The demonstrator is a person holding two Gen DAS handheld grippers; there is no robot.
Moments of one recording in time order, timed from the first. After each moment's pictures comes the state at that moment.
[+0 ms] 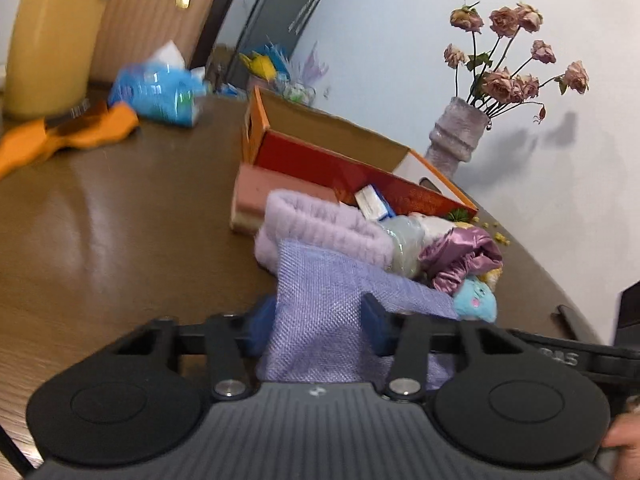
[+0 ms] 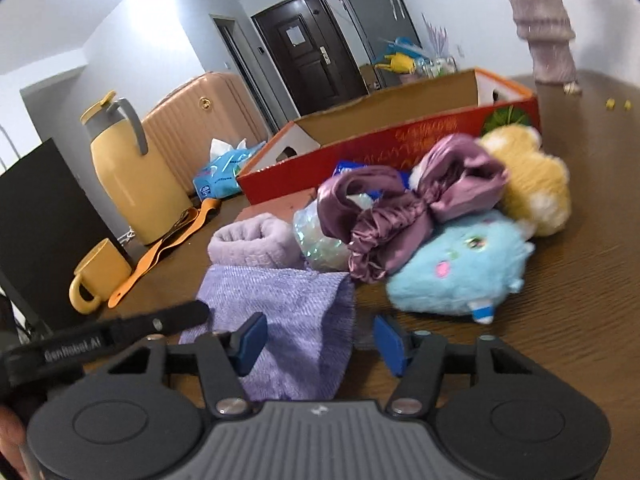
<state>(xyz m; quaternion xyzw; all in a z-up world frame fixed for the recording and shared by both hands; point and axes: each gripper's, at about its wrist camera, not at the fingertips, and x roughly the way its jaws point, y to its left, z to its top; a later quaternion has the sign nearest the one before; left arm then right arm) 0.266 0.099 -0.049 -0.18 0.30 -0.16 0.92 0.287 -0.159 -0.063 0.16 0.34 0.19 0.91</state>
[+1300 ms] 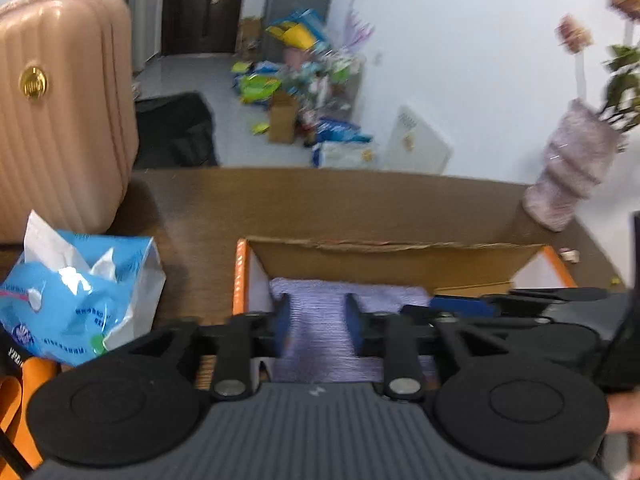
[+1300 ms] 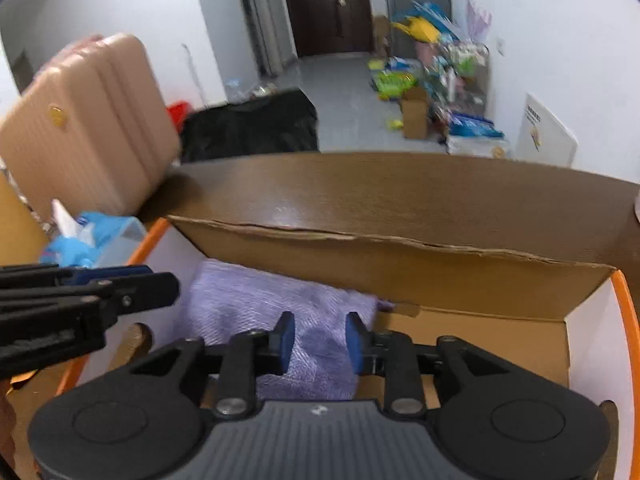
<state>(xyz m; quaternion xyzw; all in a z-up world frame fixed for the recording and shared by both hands) 0.603 0.064 0.026 -0.06 0.37 -0.09 0.92 0.661 -0.117 -0.001 0.01 0.41 0.18 0.89</state>
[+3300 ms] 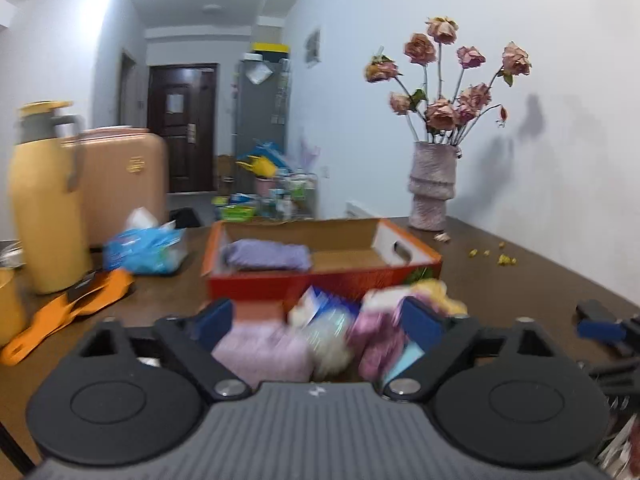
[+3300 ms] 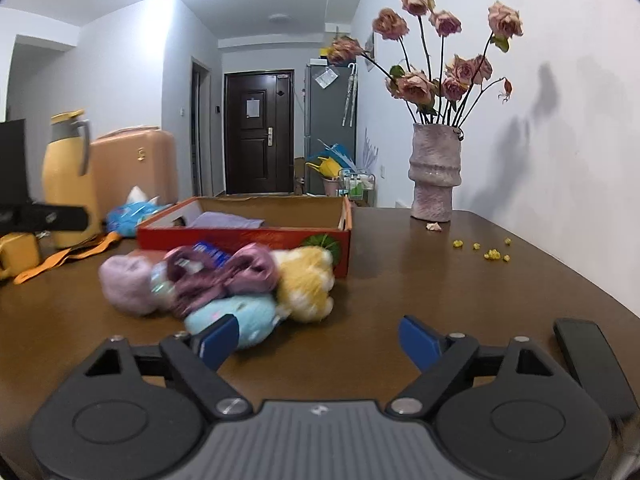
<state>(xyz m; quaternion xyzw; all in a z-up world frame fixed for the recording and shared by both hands) 0.237 -0.004 0.041 -0.01 0.17 -0.11 0.98 0.202 -0.272 -0.011 -0.01 0.19 0.05 0.98</state>
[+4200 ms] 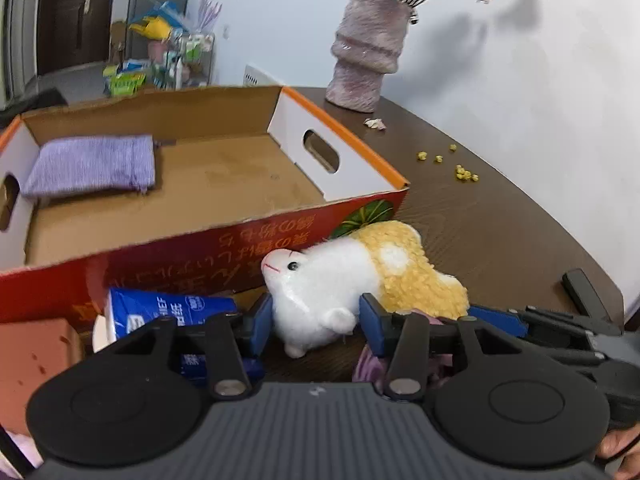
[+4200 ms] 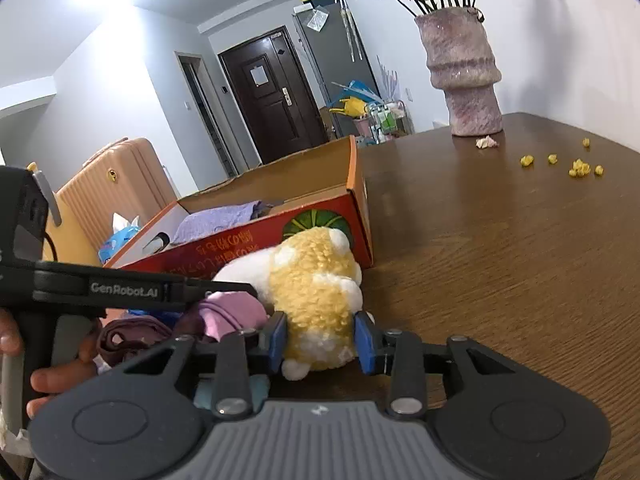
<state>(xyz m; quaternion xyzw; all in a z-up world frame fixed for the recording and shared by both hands) 0.431 -0.092 -0.026 -0.01 0.37 -0.26 0.89 0.364 -0.315 -0.053 0.14 0.28 0.13 0.94</state>
